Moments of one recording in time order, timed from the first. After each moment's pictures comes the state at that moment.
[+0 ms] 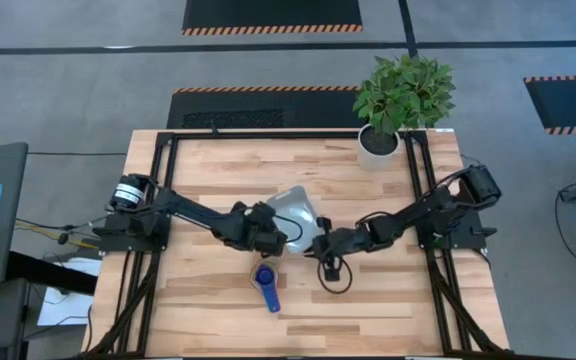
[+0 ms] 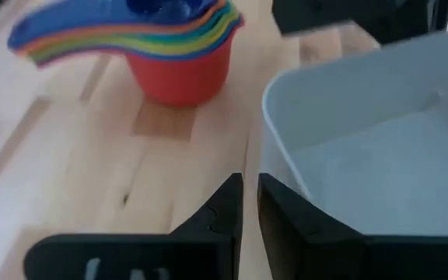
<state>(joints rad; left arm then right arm) -0.21 1.85 1.14 -0.60 -0.66 -1.06 0.27 1.67 0.71 0.36 0.16 0.07</state>
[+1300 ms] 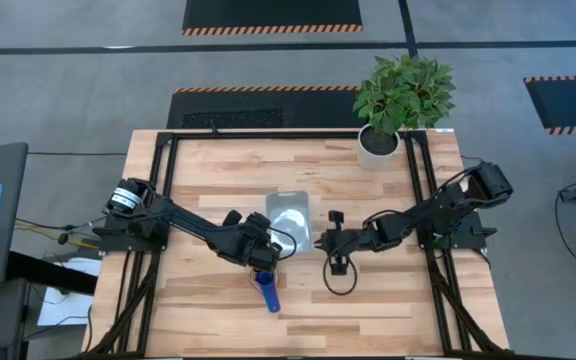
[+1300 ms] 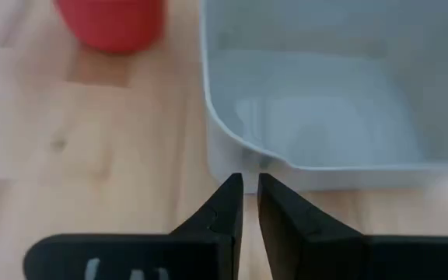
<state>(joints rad) -0.31 1.84 1.17 -0.73 -0.71 -1.16 0.26 1.58 0.66 0.19 0.31 0.08</state>
